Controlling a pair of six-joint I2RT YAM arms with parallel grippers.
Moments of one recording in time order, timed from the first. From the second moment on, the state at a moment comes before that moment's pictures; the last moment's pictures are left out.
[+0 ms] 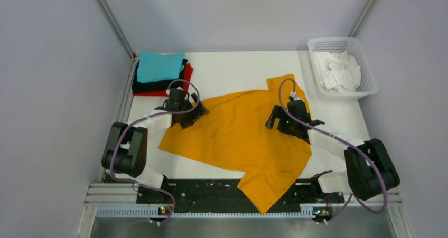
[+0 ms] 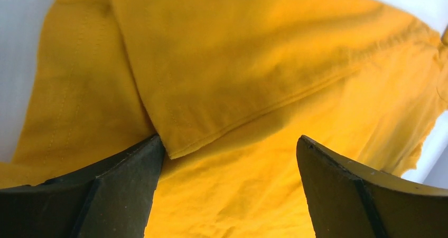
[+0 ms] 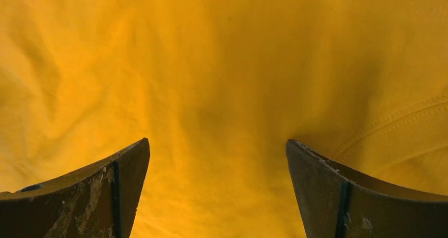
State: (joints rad) left arm -0.22 1.57 0.80 -0.14 0.17 -0.80; right arm 0.36 1.32 0.57 -0.08 -0.03 0.59
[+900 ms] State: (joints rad) left arm -0.55 1.21 0.83 -0.42 -0.19 -0.86; right arm 0.23 1.33 0.59 -0.09 0.03 0.47
